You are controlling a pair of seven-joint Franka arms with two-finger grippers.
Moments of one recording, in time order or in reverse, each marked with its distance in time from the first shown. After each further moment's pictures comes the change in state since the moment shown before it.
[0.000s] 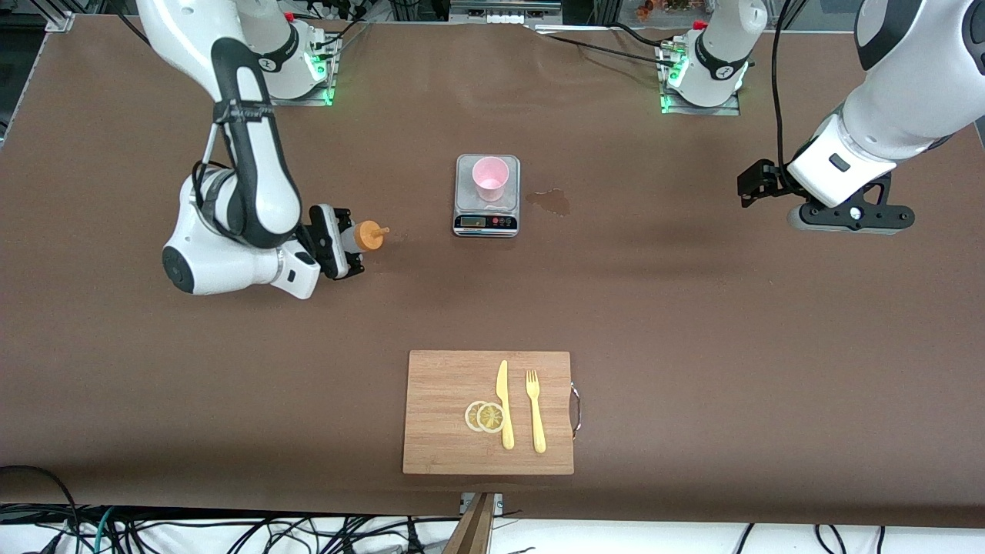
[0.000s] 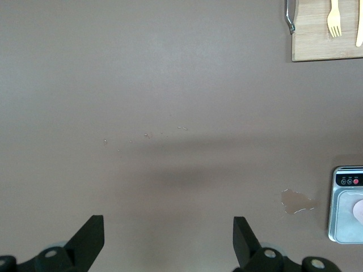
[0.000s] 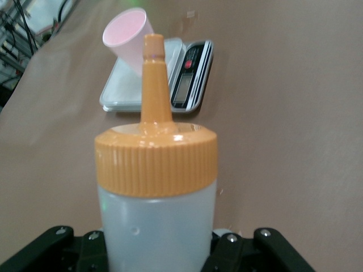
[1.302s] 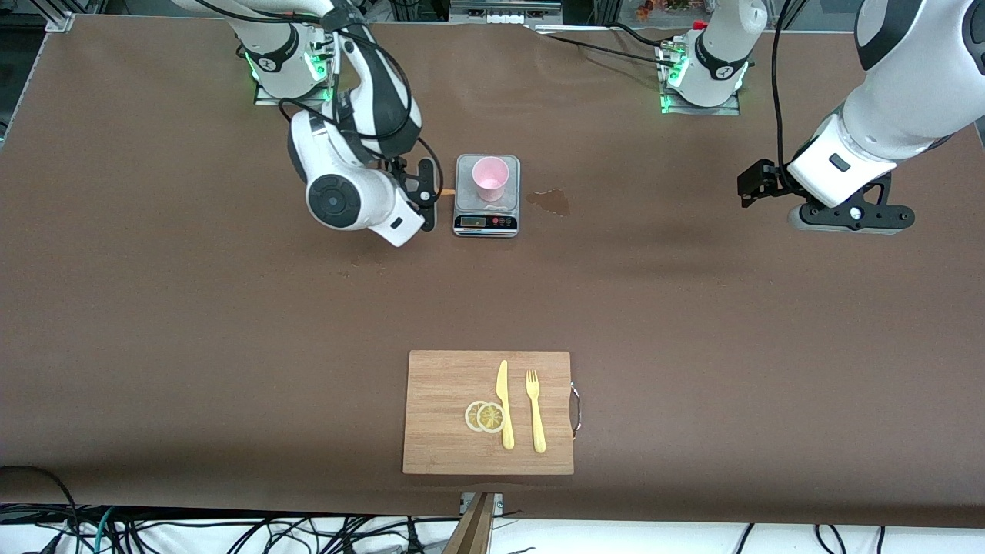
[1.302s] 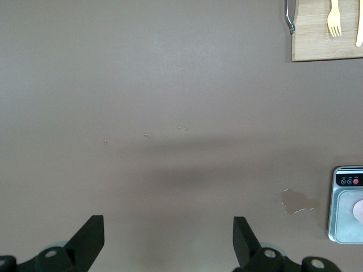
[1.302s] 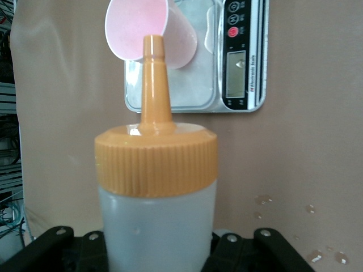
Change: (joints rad) left arm 0.000 0.000 0.000 0.000 0.000 0.000 0.000; right arm 0.171 -0.093 0.190 0.001 -0.344 0.027 0.643
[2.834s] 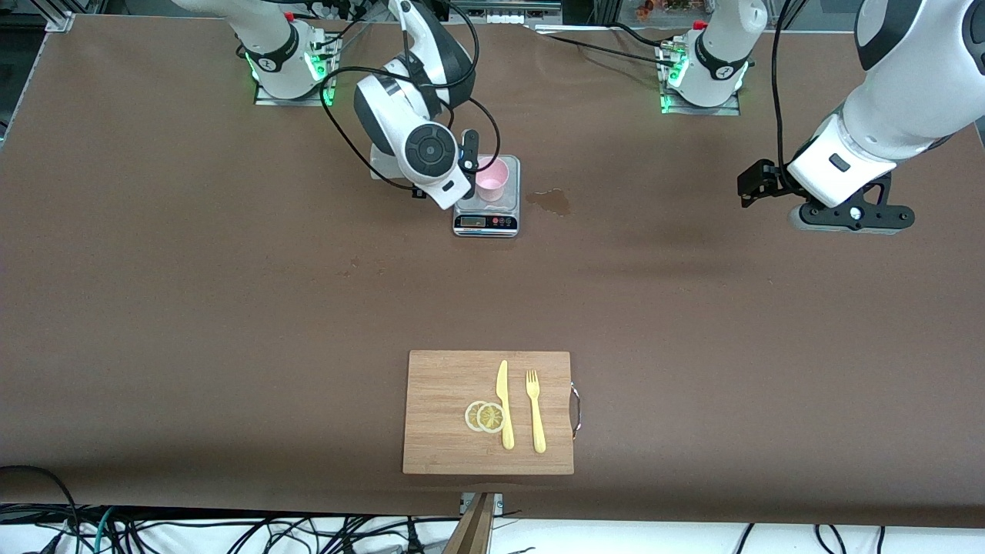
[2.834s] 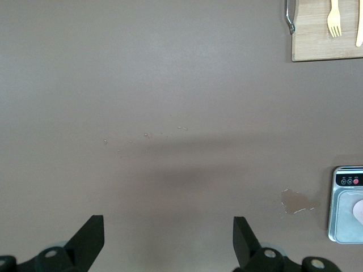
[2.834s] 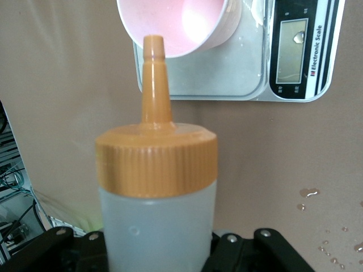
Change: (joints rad) left arm 0.000 0.000 0.000 0.000 0.000 0.000 0.000; right arm 0.026 -0.016 0.169 -0.014 -0.226 -0.018 0.282
